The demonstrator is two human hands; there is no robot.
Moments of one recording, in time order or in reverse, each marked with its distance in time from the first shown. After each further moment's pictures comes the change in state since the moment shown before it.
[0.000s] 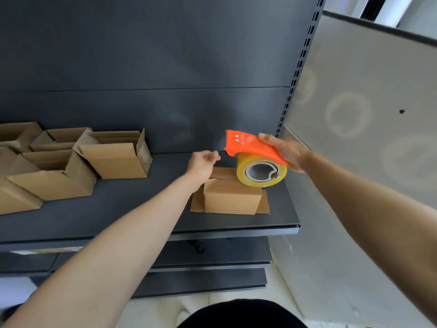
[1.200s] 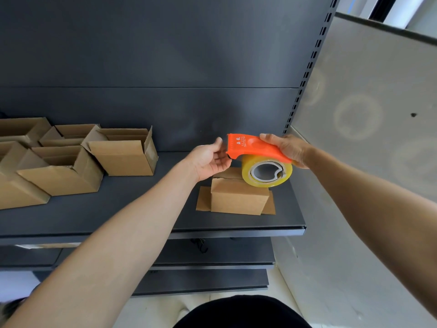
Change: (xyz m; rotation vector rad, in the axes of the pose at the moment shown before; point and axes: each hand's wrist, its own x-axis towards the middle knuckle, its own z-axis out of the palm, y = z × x) left_hand -0.009 0.033 -0.024 -0.829 -0.275 -0.318; right_hand 0.007 -0.012 0.006 -0.165 -0.008 0.012
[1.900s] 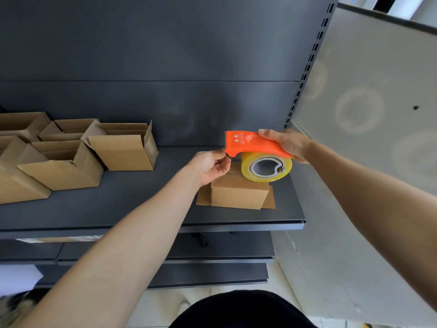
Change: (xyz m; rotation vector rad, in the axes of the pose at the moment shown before) left_hand 0.002 -0.025 -0.007 -0.049 0.066 -0.014; right_hand -0.002 0.001 0.003 -0.030 -0.009 -0.021
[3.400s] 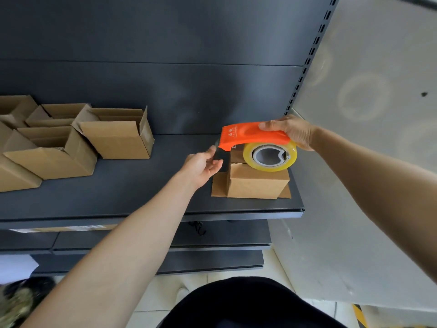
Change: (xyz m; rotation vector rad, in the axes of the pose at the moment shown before) left_hand 0.009 -0.027 -0.029 -0.137 0.134 0.029; right_hand 0.003 -0.001 -0.003 -0.039 -0.093 -0.060
